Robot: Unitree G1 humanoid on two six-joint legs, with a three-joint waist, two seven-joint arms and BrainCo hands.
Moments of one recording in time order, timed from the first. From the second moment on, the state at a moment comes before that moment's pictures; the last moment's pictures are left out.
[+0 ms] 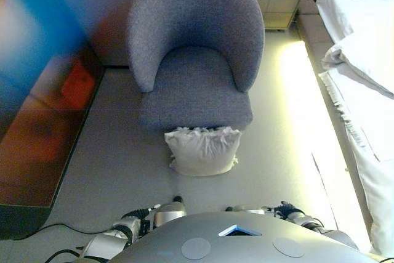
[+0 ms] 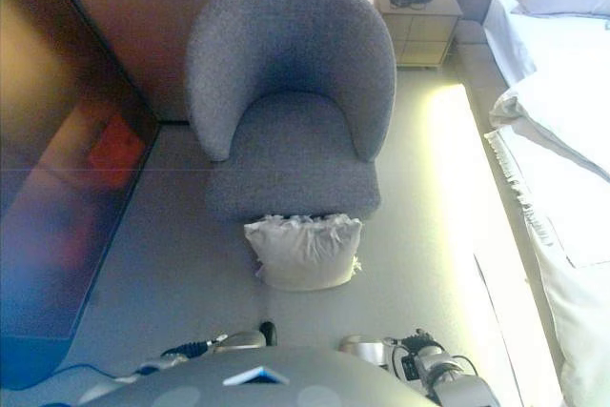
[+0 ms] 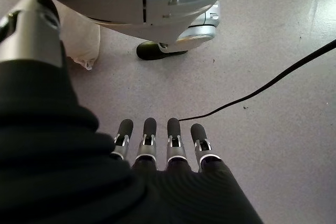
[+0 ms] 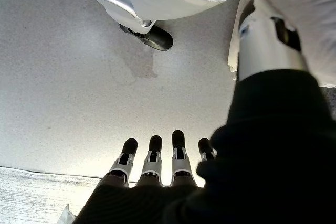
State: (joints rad) left arm 0.03 0.21 -0.21 1.31 -0.22 0.19 0.12; right arm 0.02 -0.25 0.25 1.31 0.06 0.12 -0.14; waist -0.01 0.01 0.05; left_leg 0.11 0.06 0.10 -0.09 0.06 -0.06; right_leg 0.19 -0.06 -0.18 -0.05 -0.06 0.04
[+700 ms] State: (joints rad) left arm 0.03 0.21 -0.21 1.30 -0.22 0.19 0.11; right arm 0.02 -0.25 0.24 1.31 0.06 0.11 -0.14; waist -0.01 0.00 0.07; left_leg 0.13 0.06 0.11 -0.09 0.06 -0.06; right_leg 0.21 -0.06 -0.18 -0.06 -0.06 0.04
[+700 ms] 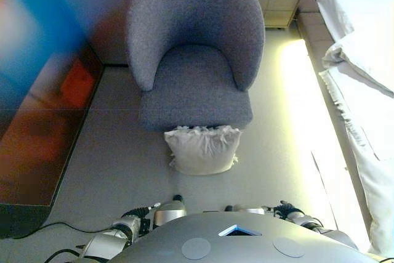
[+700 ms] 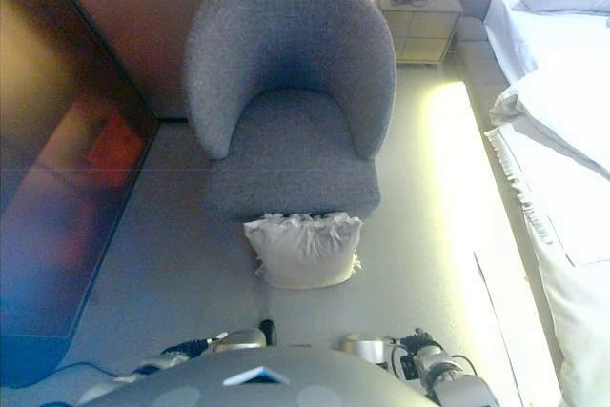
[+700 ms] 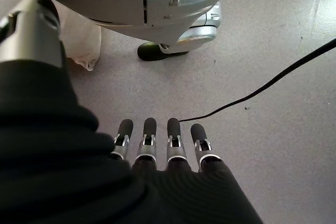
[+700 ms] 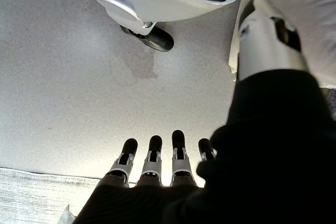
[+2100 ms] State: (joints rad) left arm 0.00 0.22 -0.17 1.34 -0.25 0.16 0.08; right arm -0.03 -0.22 0.23 1.37 0.03 0.16 -0.10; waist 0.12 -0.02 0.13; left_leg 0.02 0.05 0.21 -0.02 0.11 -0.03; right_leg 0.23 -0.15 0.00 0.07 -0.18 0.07
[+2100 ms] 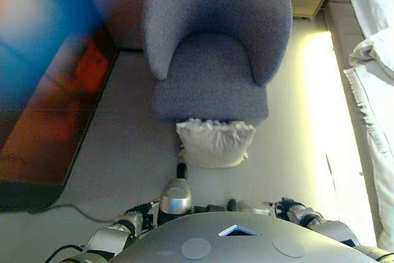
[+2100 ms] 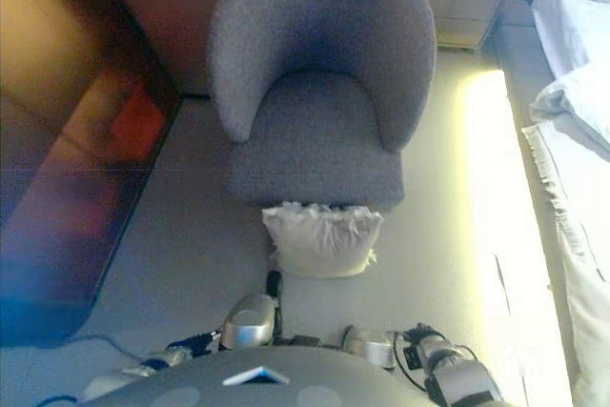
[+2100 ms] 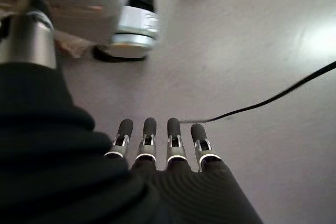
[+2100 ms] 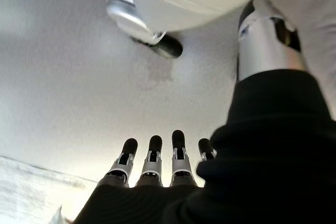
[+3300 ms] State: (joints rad) left arm -0.17 0.23 -0.21 1.27 -0.29 0.00 0.28; right arm -0.20 -0.29 0.27 1.27 0.15 0.10 -0.25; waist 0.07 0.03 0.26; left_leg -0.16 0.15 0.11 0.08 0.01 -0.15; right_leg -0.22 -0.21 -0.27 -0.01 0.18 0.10
